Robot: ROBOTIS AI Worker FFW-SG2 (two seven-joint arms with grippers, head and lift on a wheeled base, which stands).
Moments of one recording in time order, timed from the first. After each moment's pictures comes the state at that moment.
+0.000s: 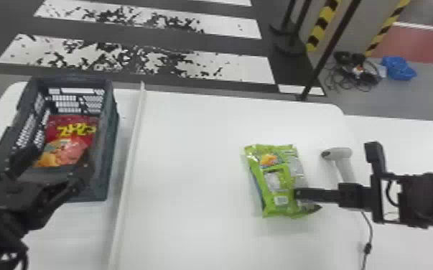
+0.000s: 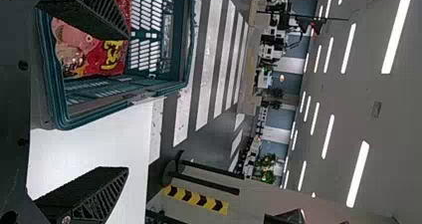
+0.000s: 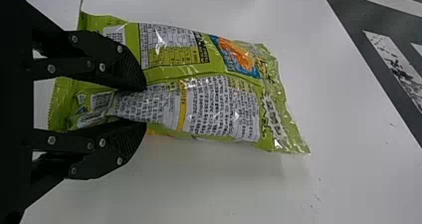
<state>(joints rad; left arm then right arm) 0.61 0.13 0.10 -2.21 0.28 0.24 -0.18 0.00 -0.46 -0.24 -1.54 -0.34 1.26 0.80</state>
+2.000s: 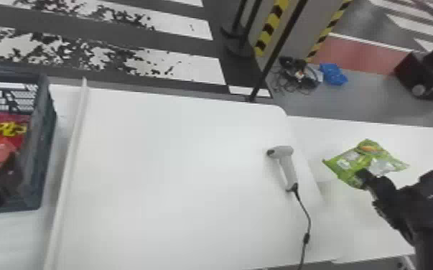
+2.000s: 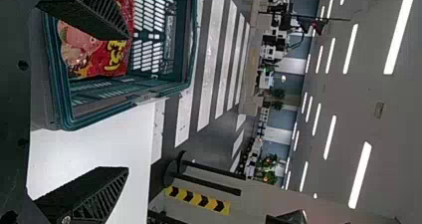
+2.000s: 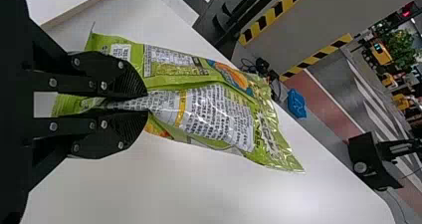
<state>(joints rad) 0.62 0.13 0.10 -2.21 0.28 0.24 -0.18 -0.07 -0.48 -0.78 -1.04 -0.72 0.56 0.07</state>
